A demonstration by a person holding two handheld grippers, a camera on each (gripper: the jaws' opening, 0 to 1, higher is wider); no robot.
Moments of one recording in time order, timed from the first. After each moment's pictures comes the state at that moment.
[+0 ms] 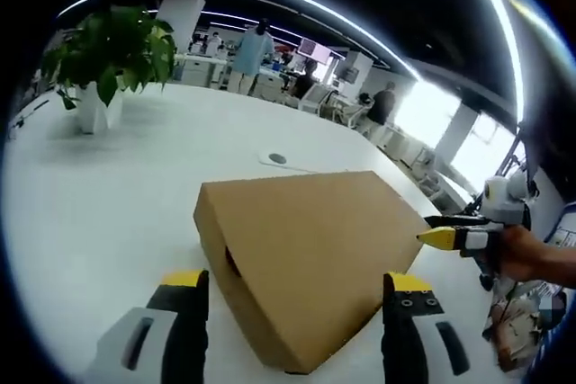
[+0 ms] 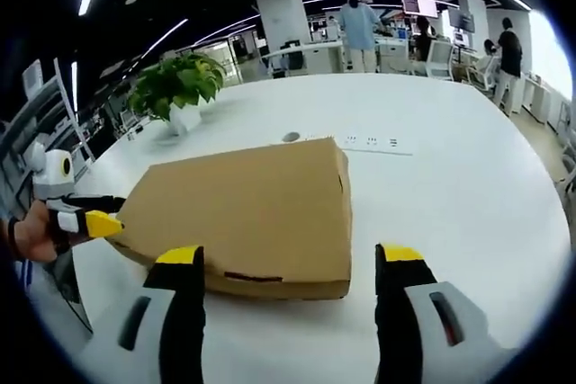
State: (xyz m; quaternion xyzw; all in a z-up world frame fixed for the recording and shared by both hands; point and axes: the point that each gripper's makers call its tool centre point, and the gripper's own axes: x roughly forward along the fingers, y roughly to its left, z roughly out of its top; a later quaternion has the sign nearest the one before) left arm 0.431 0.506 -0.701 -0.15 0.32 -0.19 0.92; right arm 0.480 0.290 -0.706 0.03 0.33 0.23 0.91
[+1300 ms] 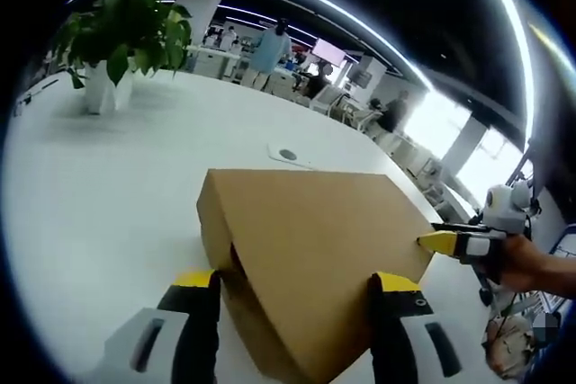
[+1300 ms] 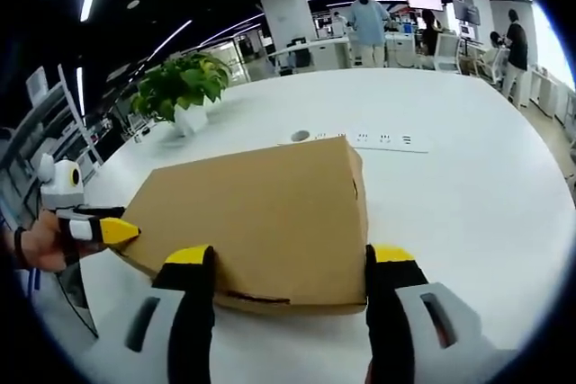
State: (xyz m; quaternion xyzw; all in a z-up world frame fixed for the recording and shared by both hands) left arm 0.437 0.506 -0.713 -0.18 0.32 -0.18 0.91; right arm 0.479 0.309 -0.705 0.05 0.33 0.25 0.91
